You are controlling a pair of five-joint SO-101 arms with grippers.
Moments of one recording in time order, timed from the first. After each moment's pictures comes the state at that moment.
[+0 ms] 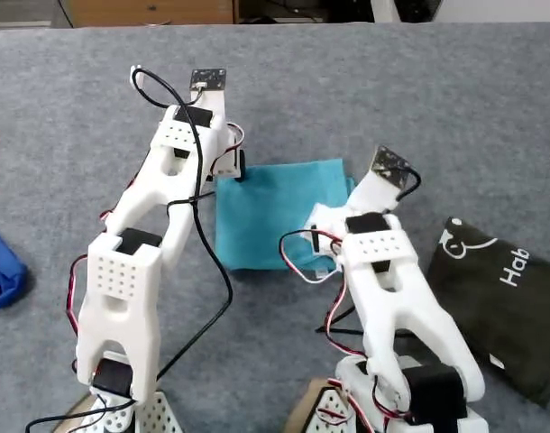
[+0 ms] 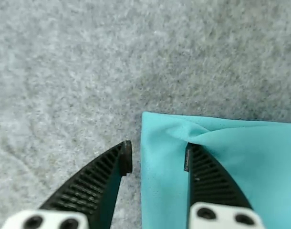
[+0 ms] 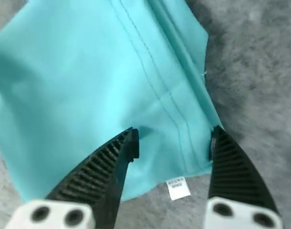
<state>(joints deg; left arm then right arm) 10.8 38.5 -25.6 69.6 4.8 -11.6 -20.7 55.3 45.1 -45.5</state>
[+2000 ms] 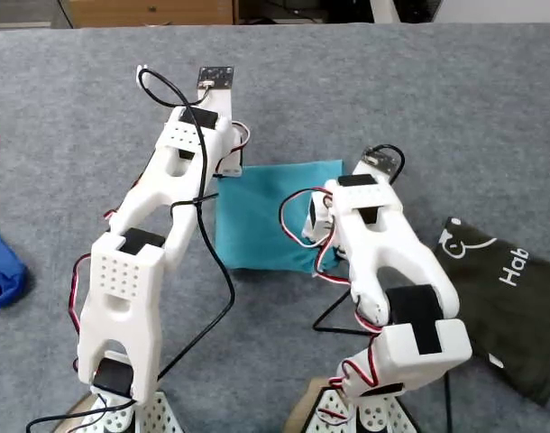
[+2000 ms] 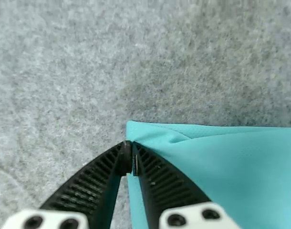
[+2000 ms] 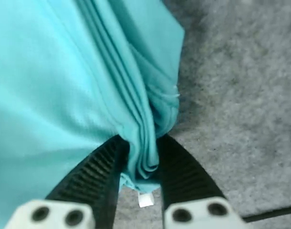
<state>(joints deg) 11.8 38.7 -25.6 66.7 3.9 -10.1 8.6 34.4 59.1 -42.3</state>
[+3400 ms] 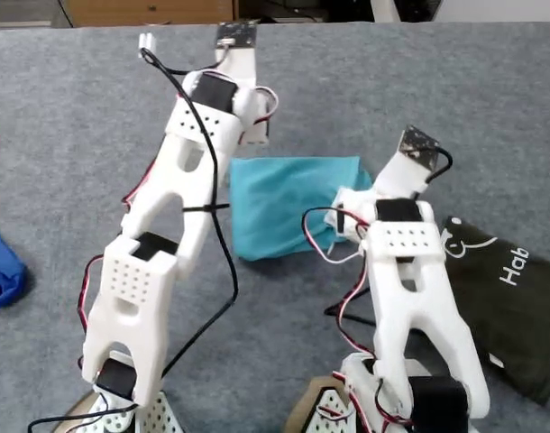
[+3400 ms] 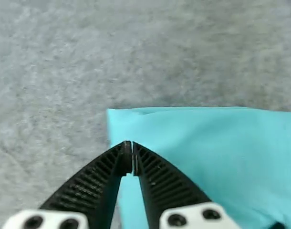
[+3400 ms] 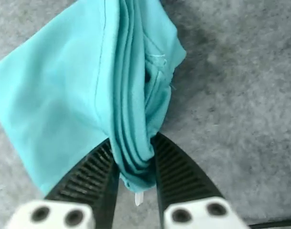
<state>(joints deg) 16.4 38.7 -52.5 87.2 9.1 -3.6 -24.0 48.1 53.8 -37.1</state>
